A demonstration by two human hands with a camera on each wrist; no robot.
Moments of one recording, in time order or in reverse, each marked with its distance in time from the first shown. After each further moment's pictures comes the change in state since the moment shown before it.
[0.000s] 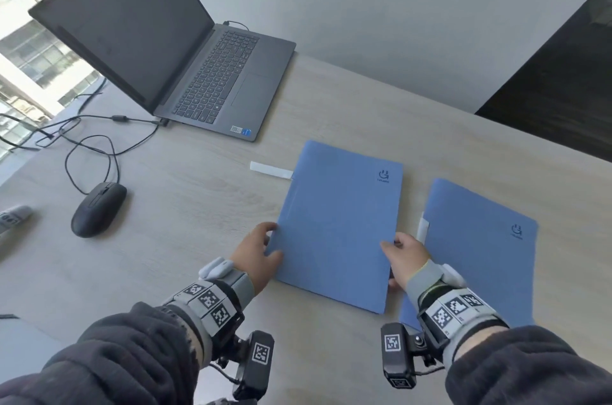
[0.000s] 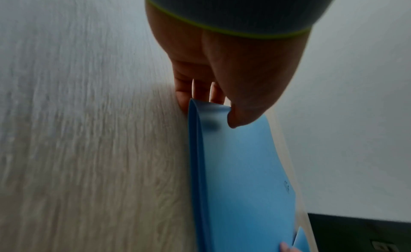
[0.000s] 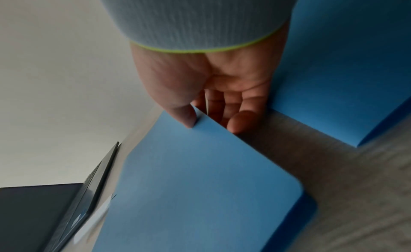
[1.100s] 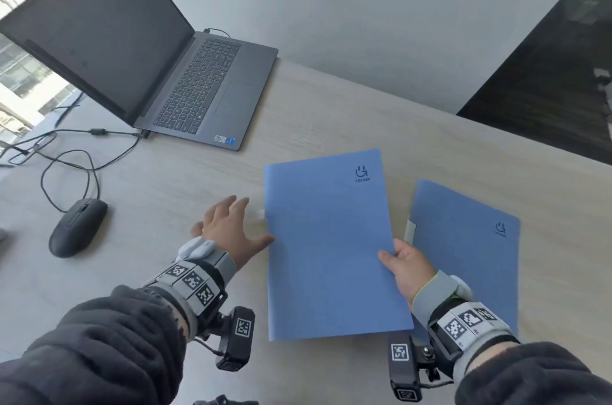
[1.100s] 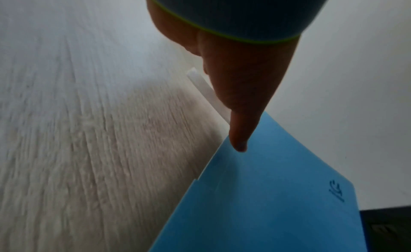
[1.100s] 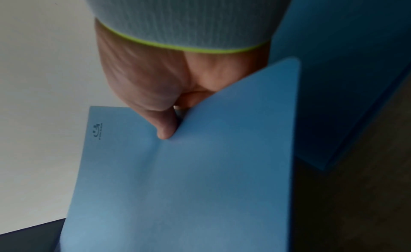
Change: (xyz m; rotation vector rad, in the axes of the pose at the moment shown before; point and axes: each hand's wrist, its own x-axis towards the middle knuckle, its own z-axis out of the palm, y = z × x) left_hand 0.041 0.016 -0.035 0.564 0.173 0.019; right_hand -0.007 0.009 -0.019 0.359 -0.206 -0.109
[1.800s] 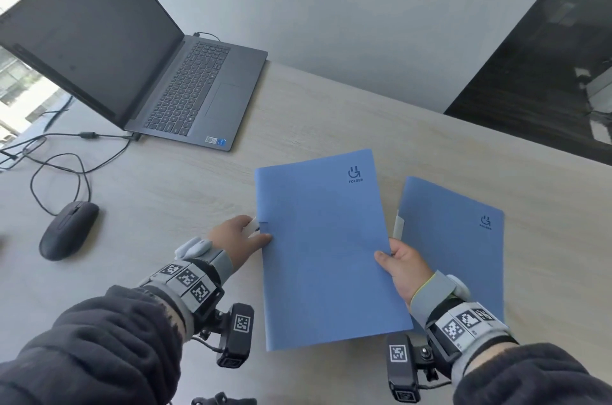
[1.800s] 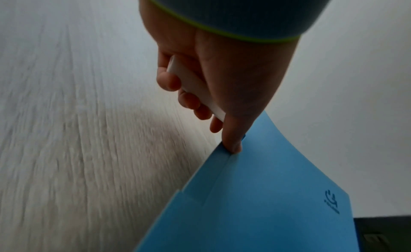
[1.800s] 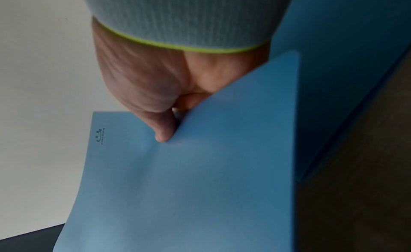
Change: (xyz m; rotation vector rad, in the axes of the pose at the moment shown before) left_hand -0.007 0.009 0.006 -0.317 -0.163 -0.024; right_hand -0.009 0.013 -0.011 0.083 -0.023 -0.043
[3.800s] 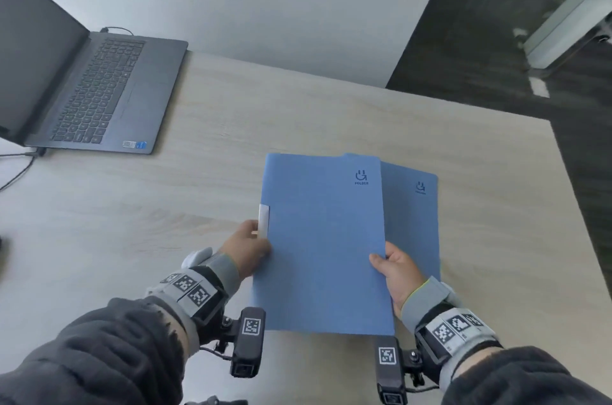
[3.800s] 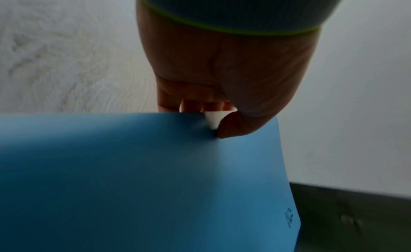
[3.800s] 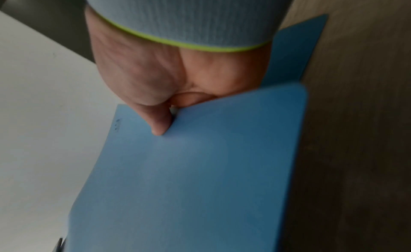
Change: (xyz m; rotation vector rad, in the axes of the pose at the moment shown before) left_hand -0.026 0.100 0.102 -0.640 -0.310 -0.168; right_hand -0.032 0.045 -0.097 0.179 0.143 0.057
